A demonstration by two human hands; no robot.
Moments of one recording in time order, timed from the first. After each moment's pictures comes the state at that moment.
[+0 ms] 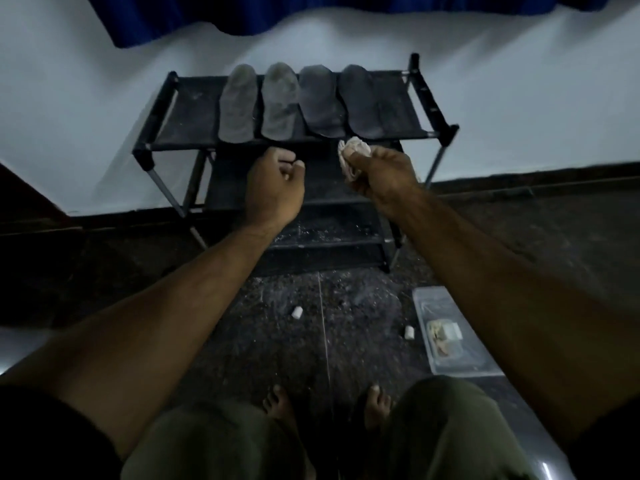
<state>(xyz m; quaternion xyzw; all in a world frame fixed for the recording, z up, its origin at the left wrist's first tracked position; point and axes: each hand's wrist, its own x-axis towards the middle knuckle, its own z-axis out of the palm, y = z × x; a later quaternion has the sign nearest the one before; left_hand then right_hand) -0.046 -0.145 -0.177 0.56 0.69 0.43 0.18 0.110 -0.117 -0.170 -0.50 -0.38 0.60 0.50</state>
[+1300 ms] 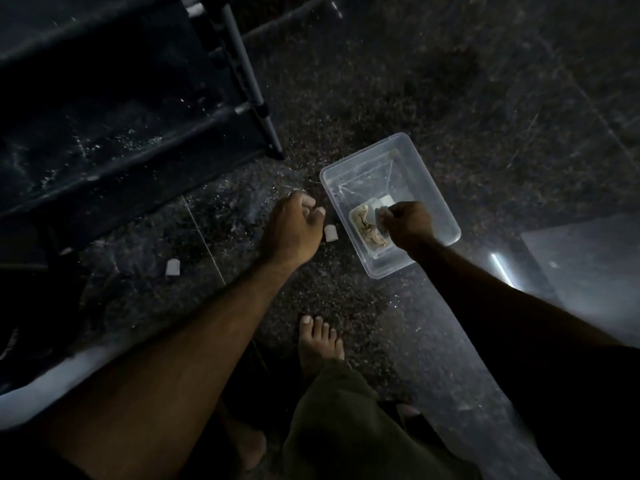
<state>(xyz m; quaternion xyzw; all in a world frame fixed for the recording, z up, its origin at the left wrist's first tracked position) 0.200 -0.171 -0.527 0.65 0.64 0.08 0.40 0.398 -0.223 -0.604 -0.84 -0.29 0.41 0.21</state>
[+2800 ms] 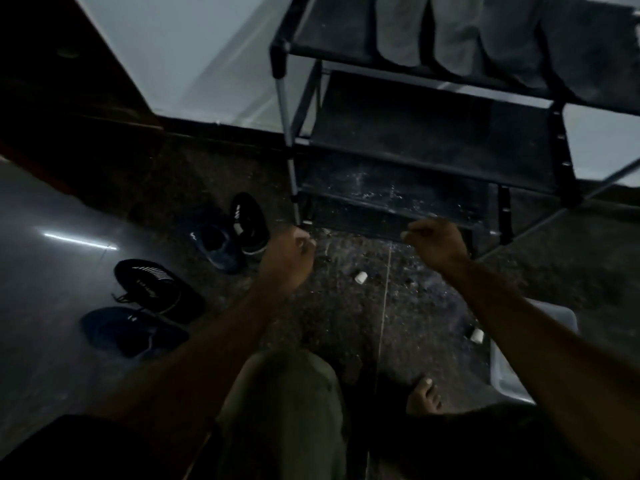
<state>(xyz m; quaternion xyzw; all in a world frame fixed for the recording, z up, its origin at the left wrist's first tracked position) -0.202 -0.262 -0.345 0.44 0.79 0.26 0.33 0.037 -0.153 -0.347 -0.65 -0.60 0.43 0.18</state>
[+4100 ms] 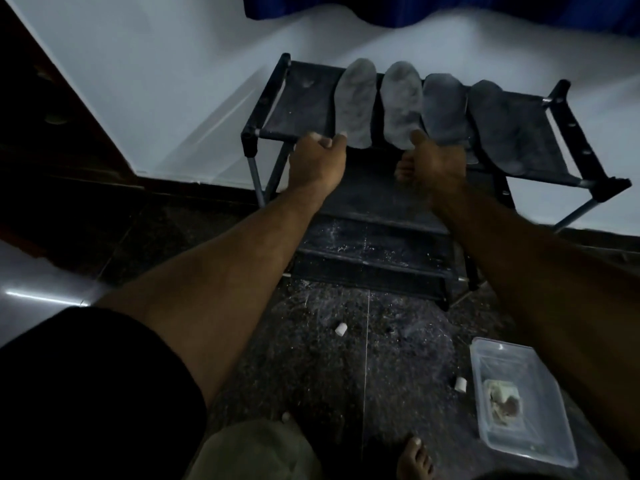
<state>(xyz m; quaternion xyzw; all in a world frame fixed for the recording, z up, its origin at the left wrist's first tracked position) -0.161 -0.085 -0.186 0.40 0.71 0.49 0.31 -0.009 -0.032 -0.184 -0.60 -0.37 0.53 0.48</state>
